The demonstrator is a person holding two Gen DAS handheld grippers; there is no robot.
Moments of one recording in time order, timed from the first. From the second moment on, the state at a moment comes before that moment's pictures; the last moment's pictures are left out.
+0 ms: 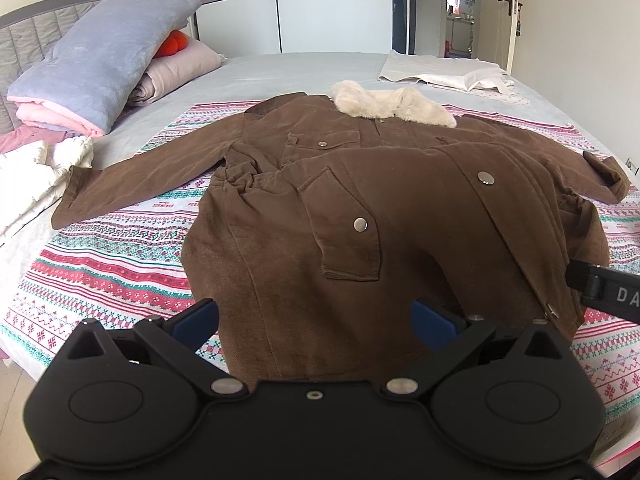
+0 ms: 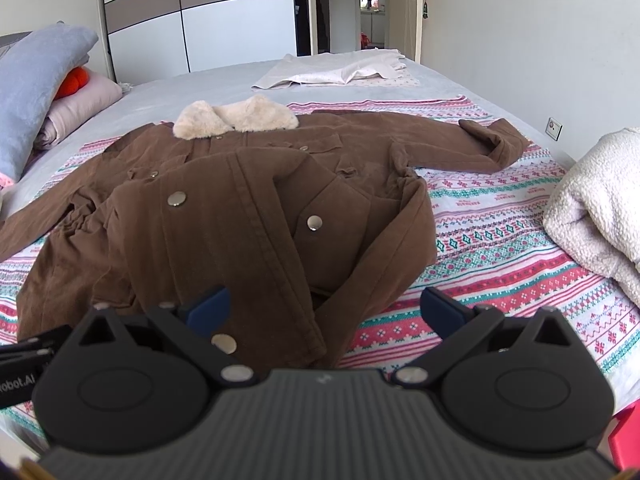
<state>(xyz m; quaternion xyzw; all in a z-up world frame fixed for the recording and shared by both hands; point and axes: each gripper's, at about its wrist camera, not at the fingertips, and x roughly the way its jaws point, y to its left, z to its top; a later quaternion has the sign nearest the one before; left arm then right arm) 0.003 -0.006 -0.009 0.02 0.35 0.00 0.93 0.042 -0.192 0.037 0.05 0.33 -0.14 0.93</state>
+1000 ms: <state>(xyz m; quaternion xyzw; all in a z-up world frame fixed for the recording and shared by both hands) 0.042 0.116 -0.038 -0.16 0.44 -0.03 0.88 0.047 -0.306 0.018 0.23 0.43 -0.05 0.87</state>
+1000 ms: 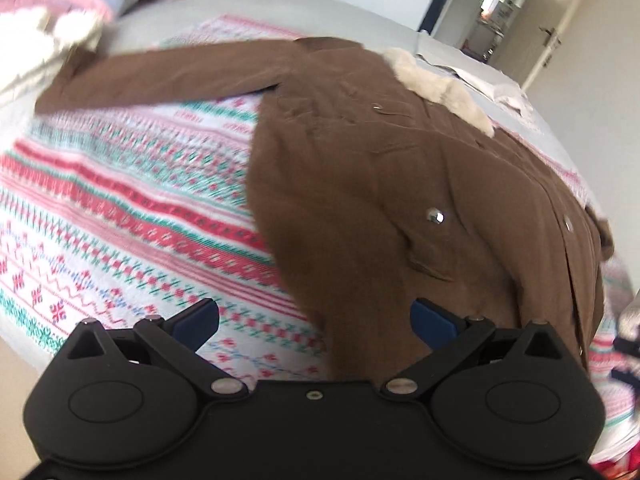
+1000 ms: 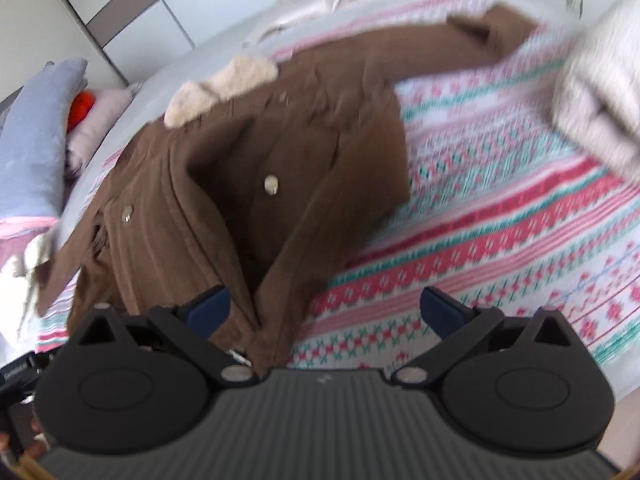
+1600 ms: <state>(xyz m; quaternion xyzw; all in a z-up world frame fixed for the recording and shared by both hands) 0.038 0.111 -0.070 -0.32 0.47 -0.16 0.81 0.081 -0.321 -0.030 0.45 0.42 0.01 0.79</state>
